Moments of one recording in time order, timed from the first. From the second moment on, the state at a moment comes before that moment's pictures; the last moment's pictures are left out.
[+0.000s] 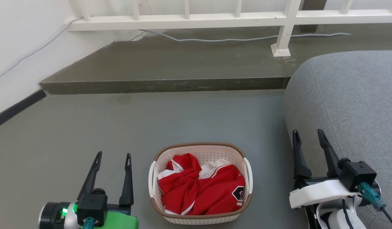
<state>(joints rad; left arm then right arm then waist) 0.11 0.05 -0.22 -0.04 -0.03 0.10 -0.25 0.09 -0.04 0.20 -0.02 0.22 -0.12 -0.25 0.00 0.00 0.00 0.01</state>
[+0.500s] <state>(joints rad) 0.11 0.05 -0.23 -0.02 -0.04 0.10 -0.25 0.11 -0.04 0.21 -0.02 0.22 -0.13 -0.25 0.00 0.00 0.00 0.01</state>
